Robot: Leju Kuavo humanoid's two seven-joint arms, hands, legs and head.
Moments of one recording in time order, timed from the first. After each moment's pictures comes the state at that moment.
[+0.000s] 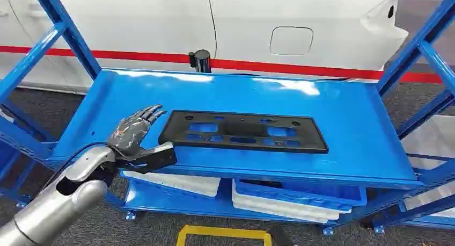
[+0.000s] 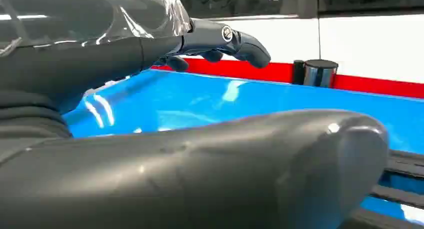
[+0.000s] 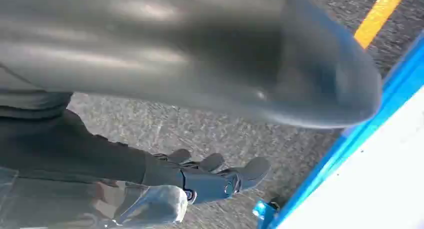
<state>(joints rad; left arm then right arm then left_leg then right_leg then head) -0.69 0.37 -0.91 -1.38 -0.49 0.17 0.31 -0.07 0.05 0.20 -0.20 0.30 -0.19 -0.08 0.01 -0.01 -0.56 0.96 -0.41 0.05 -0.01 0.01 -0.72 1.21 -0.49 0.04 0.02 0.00</state>
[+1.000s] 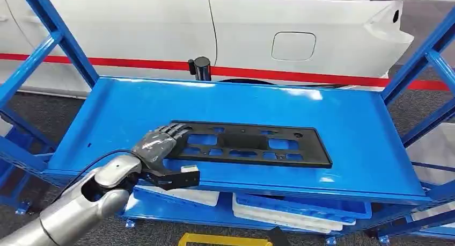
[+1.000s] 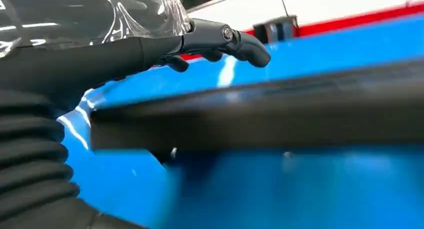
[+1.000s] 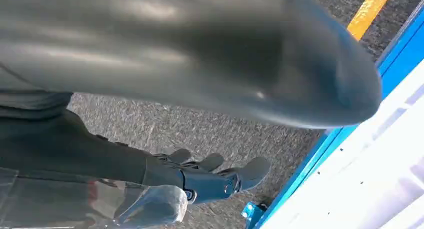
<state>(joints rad) -0.72 0.28 -1.04 -1.34 -0.63 -0.01 0.36 -0.07 0.06 0.20 -0.20 0.29 -0.18 -0.08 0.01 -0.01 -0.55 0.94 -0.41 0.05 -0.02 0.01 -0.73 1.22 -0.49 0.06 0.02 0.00</state>
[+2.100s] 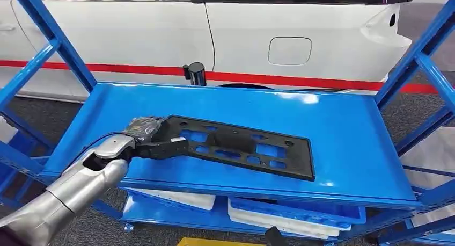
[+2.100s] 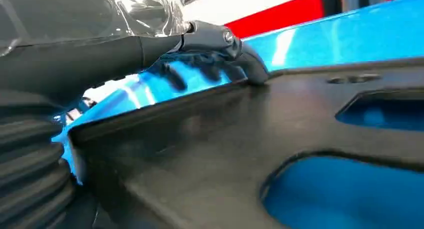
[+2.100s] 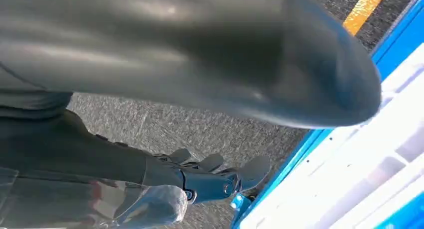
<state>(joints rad) -0.86 0.21 -1.02 -0.94 -0.54 -0.03 0.39 -0.08 0.07 0.25 -0.20 0.28 -0.18 -0.06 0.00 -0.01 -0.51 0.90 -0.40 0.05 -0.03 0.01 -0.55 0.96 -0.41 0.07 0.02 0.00</state>
